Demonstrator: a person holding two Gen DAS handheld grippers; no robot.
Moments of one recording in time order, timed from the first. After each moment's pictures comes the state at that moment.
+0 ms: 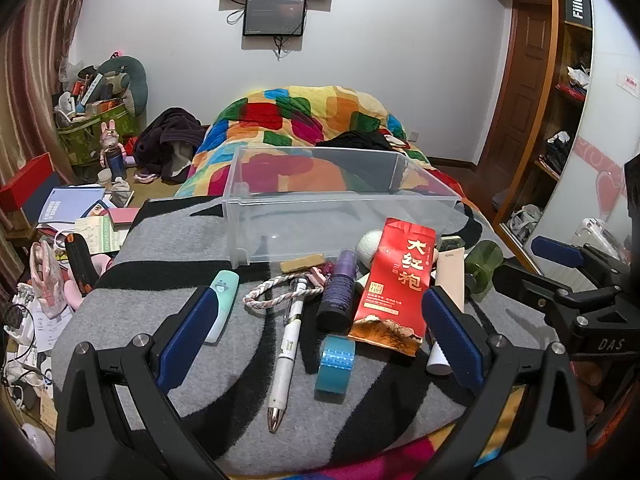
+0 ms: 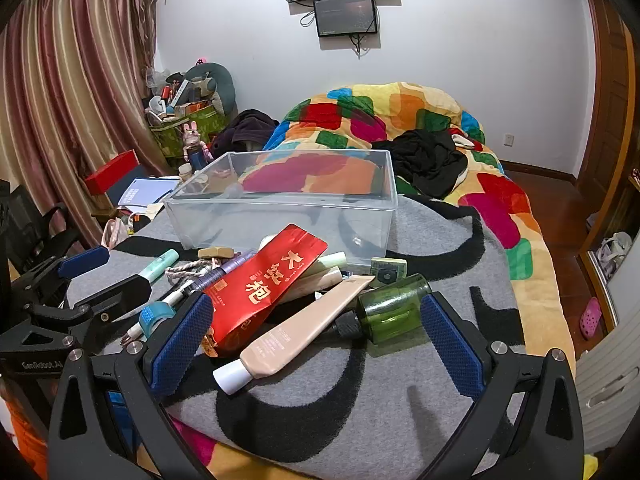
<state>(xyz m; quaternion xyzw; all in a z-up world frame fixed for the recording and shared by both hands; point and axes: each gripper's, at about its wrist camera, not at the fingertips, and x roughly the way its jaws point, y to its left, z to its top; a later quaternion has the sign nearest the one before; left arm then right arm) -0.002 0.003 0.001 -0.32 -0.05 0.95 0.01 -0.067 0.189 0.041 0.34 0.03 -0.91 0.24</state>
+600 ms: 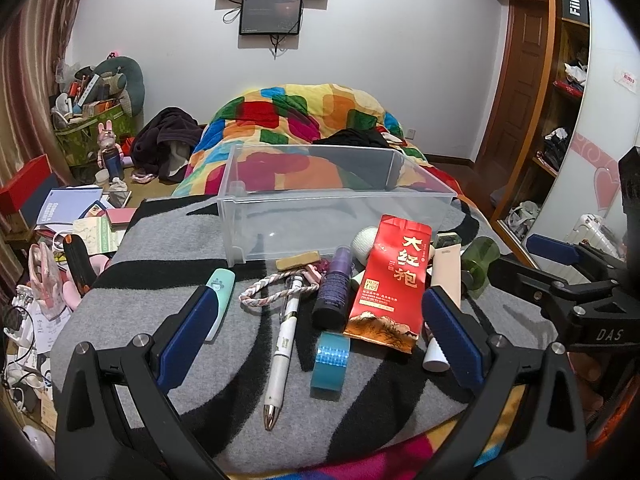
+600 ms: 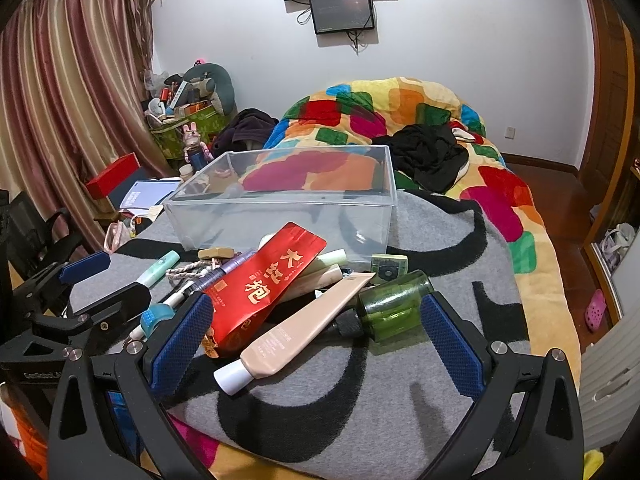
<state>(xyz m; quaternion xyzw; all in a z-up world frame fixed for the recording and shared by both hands) -0.001 0.008 0.001 -0.33 -0.04 0.94 0.02 -0.071 0.193 0.040 0.34 0.01 -0.91 0.24</state>
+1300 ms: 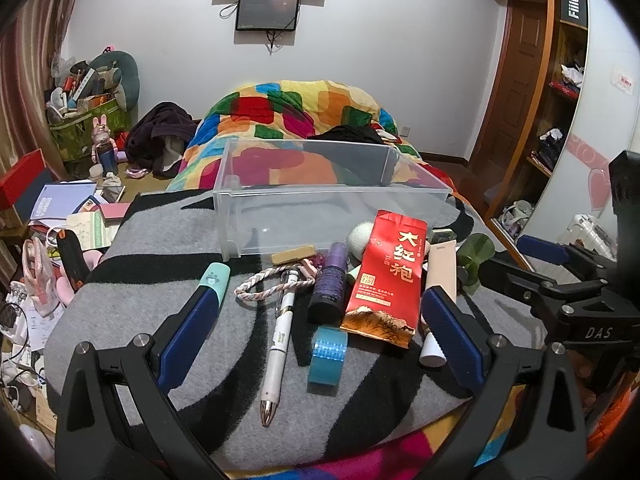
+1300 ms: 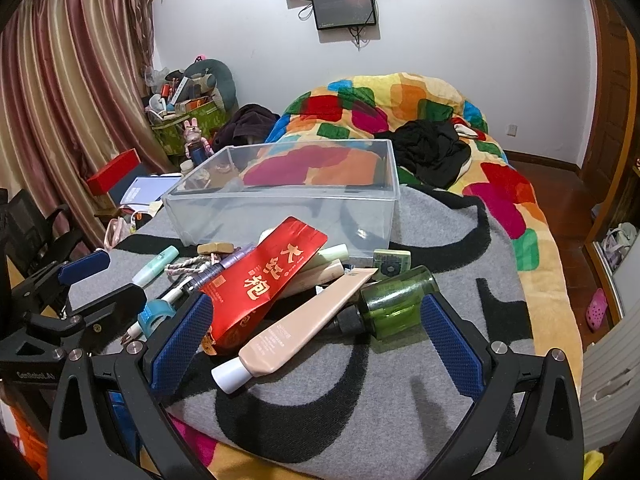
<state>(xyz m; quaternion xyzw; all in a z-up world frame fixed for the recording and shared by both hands) 0.001 0.003 -0.001 -0.33 -0.05 0.94 0.03 -0.073 0.192 0.033 0.35 0.02 -0.90 0.25</state>
